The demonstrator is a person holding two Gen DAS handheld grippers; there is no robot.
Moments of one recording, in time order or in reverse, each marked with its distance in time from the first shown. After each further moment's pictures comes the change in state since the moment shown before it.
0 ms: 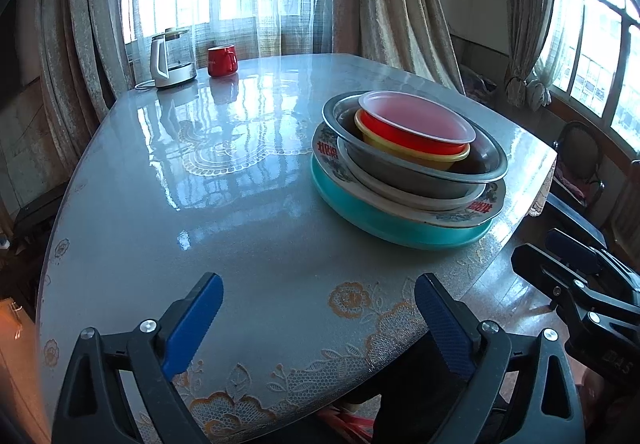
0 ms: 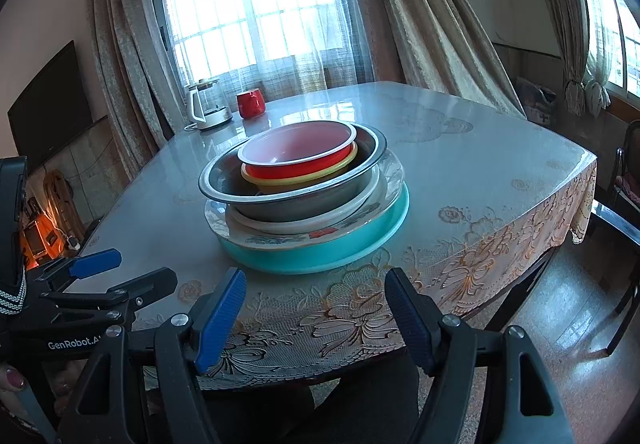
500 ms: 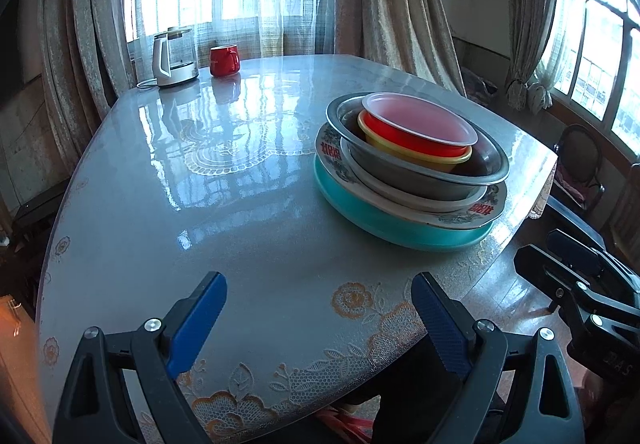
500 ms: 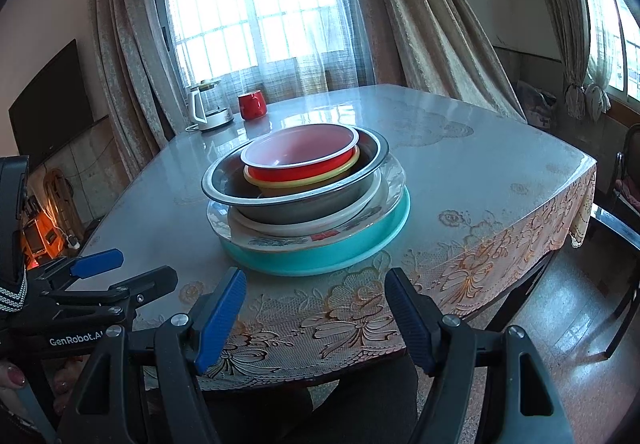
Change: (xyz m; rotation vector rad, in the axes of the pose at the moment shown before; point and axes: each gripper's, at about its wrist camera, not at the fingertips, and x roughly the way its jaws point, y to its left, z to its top) left arm -0.001 0.001 0.001 -0.011 -0.001 0.001; right arm -0.003 0.002 0.000 -0.007 -0.009 0.001
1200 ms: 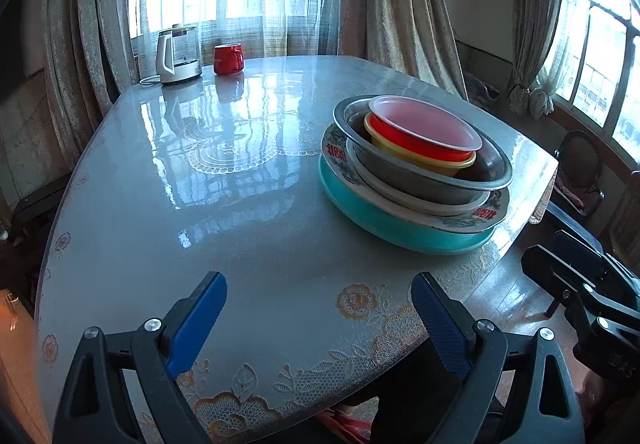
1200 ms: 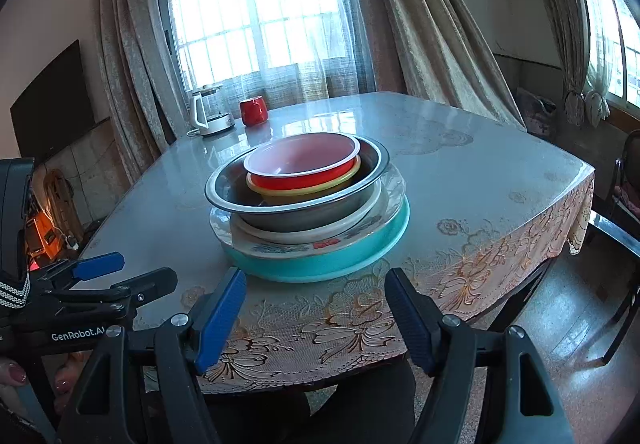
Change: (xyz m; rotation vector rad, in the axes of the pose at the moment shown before) left arm 0.000 0.003 -0.001 -0.017 -0.003 0.000; right arm -0.004 0.001 0.000 -0.013 -0.023 -0.002
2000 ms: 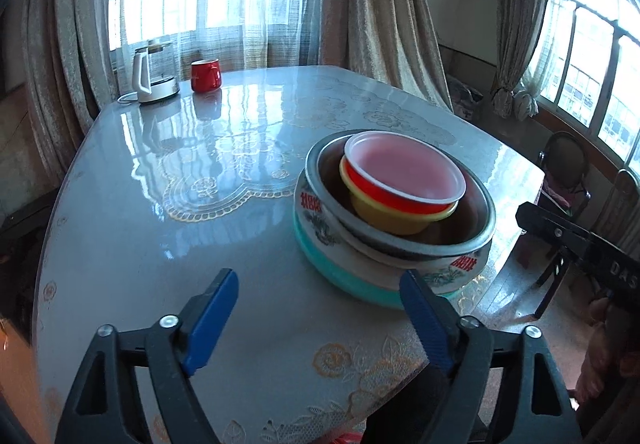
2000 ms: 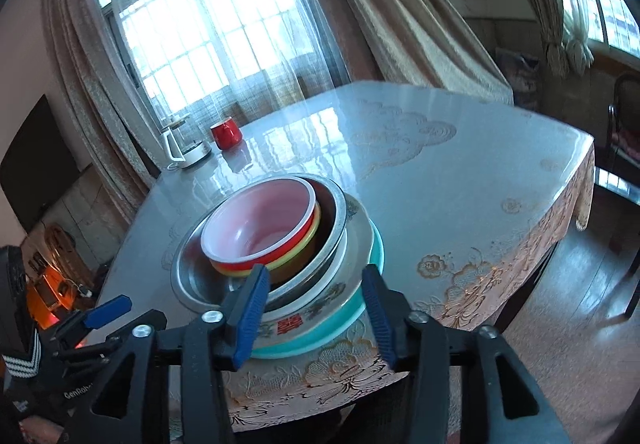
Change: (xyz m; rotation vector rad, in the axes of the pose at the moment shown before) left arm 0.008 -0.008 0.047 0.017 -0.017 -0.055; right arm 0.018 -0.047 0.057 0.177 0.017 0.011
